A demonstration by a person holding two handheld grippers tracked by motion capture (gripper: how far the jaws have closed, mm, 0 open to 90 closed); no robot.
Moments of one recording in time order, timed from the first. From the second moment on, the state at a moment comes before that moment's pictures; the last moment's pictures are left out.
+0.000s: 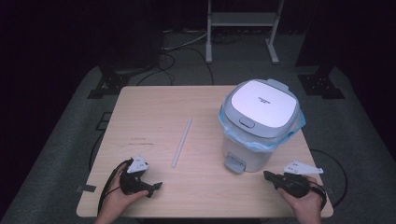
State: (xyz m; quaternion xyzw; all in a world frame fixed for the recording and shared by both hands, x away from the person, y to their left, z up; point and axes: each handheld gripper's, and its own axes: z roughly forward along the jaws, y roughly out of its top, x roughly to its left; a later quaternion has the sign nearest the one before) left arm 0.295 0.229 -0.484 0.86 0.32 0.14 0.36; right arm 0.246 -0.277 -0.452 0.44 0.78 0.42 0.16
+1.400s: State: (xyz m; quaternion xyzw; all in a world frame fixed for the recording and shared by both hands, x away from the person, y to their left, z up) left arm 0.295 0.229 -0.484 0.86 0.32 0.14 0.36; right arm 0.259 -0.210 -0.448 0.39 0.80 0.44 0.16
